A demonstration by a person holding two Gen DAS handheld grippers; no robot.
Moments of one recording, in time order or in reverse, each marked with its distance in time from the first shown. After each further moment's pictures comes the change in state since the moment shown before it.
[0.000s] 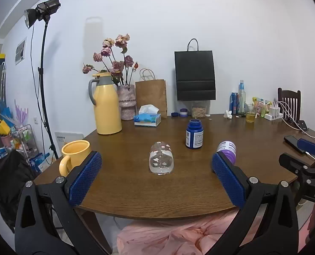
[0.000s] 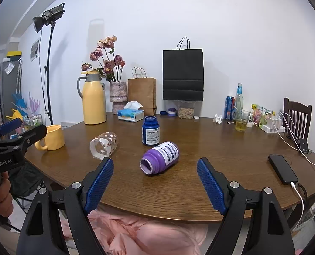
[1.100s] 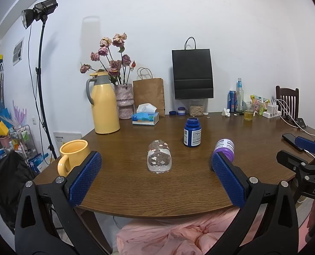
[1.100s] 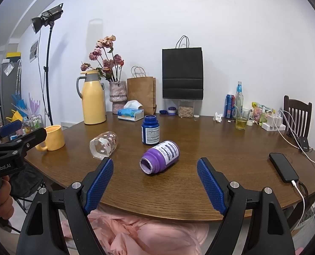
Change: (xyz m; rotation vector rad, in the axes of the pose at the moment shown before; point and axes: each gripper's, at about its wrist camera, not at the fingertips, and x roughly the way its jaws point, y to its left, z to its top) left arm 0.005 0.000 -0.001 0.010 0.009 -0.013; right arm -0.001 -0.004 0.002 0.008 0.010 0.004
